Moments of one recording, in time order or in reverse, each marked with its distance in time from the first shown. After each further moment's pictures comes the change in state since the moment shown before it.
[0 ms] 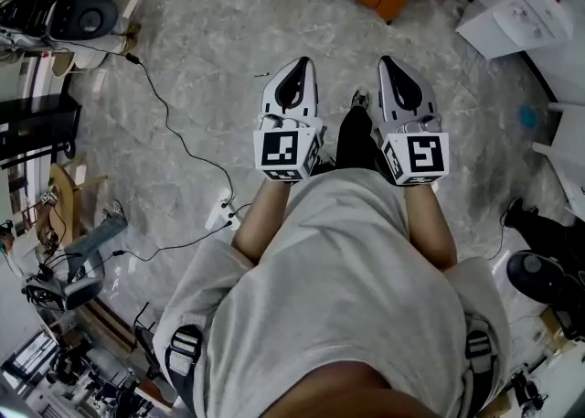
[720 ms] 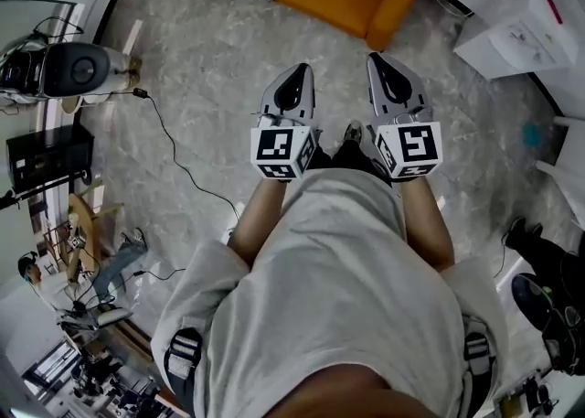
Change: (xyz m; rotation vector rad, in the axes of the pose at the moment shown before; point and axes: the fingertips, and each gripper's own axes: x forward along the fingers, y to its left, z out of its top) left arm 0.231 -0.030 0.015 0.020 0.110 -0.062; right arm 0.140 -0.186 0.012 0.073 0.009 0.012
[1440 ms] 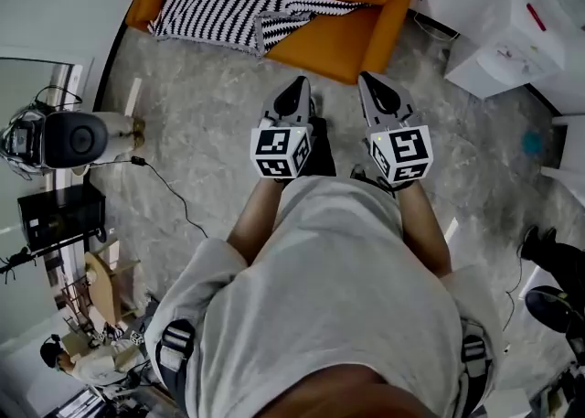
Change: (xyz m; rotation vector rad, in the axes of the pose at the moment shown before) left arm 0.154 0.019 0.012 0.070 0.069 -0.142; right arm 0.086 -0.094 -0.011 0.030 0.015 -0.081
